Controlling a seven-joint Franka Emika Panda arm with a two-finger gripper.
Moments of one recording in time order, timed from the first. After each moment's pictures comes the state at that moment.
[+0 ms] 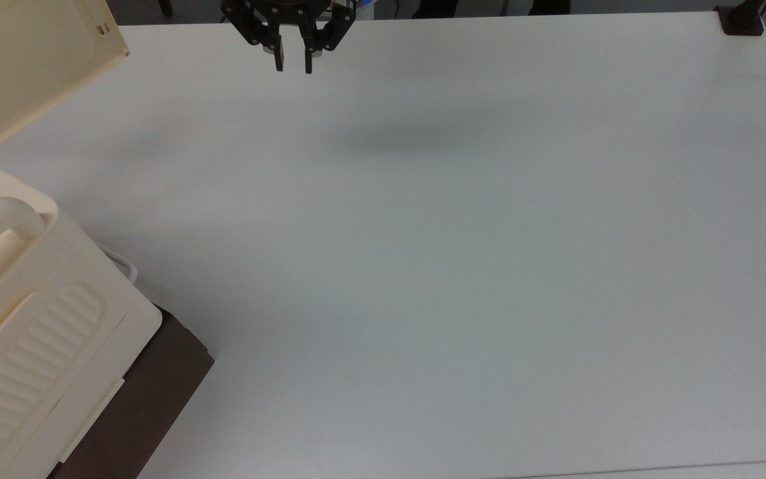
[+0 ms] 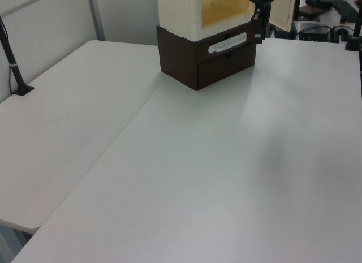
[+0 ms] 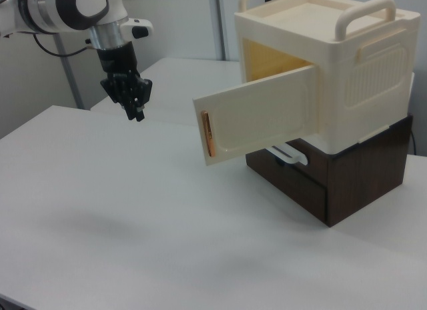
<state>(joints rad) -0.01 0.10 0.07 -1.51 -0.08 1.61 0.06</state>
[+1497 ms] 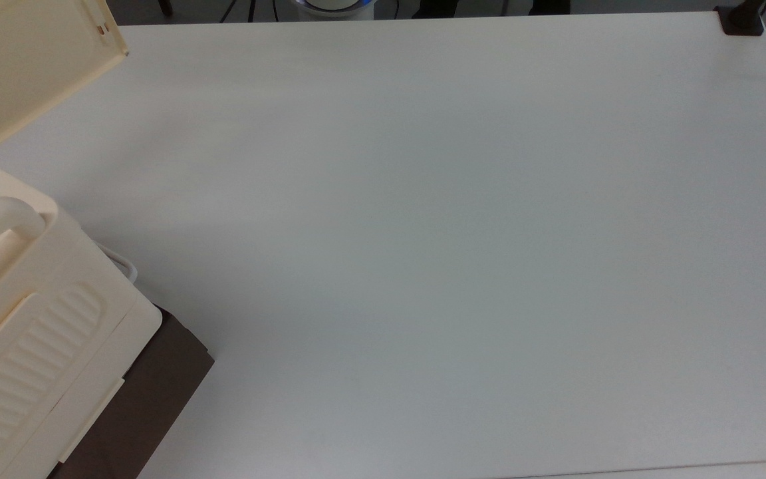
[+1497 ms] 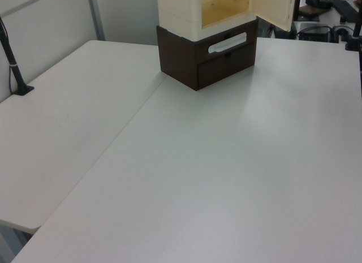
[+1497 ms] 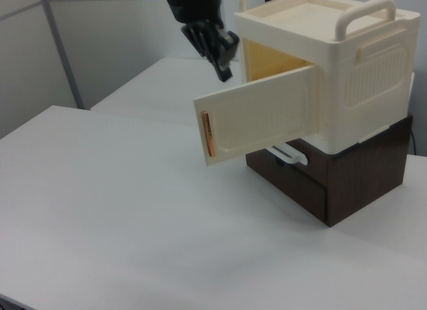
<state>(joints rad) -0.26 0.03 -0.23 -1.28 0.04 1.61 -0.06</state>
